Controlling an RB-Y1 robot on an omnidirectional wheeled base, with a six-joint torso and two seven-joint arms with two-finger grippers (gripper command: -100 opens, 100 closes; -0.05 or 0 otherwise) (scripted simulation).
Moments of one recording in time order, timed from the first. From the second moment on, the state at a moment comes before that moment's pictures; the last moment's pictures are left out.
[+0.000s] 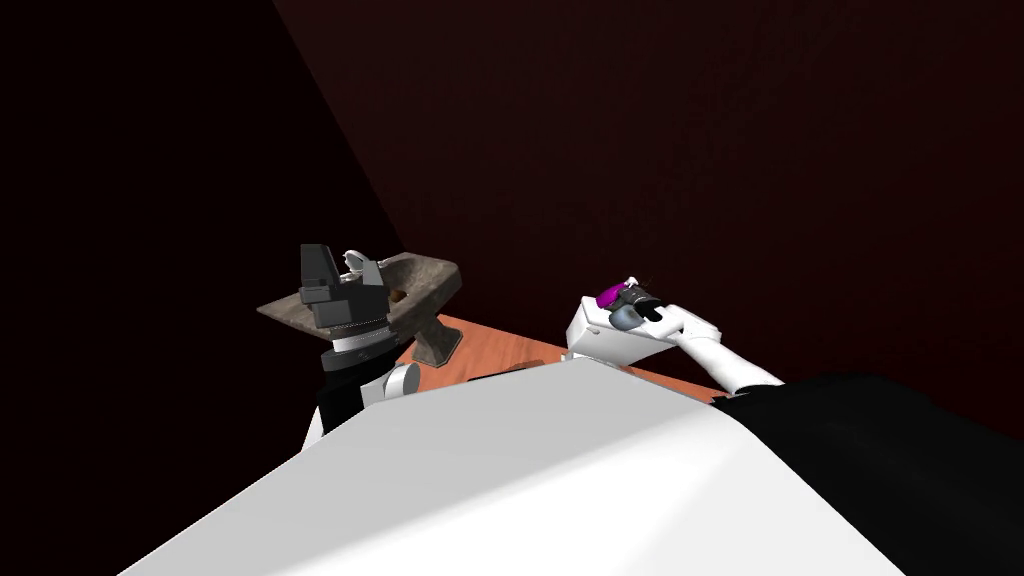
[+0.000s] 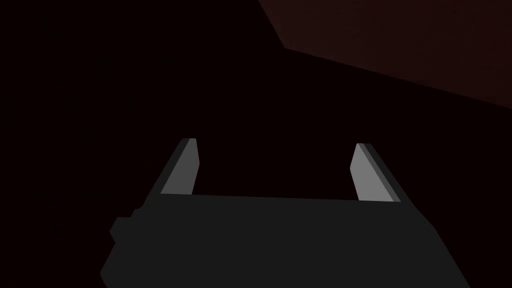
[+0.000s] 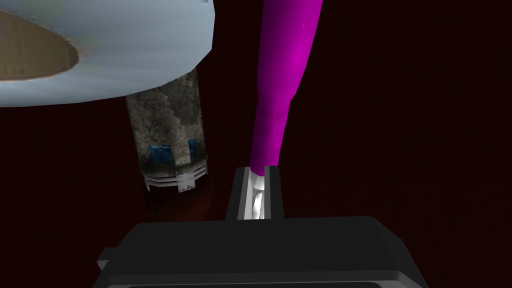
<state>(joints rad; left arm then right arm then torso) 0.47 -0.01 -0.04 -2.37 -0.06 -0.49 -0.07 0.20 -1.03 -0.14 -1.20 0.26 0.09 0.15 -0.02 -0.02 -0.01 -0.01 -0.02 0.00</state>
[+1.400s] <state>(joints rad) 0.47 -0.01 -0.04 -2.37 -0.06 -0.49 -0.07 0.59 -1.13 -0.26 -1.53 0.26 0.02 0.03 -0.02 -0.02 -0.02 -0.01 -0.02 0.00</state>
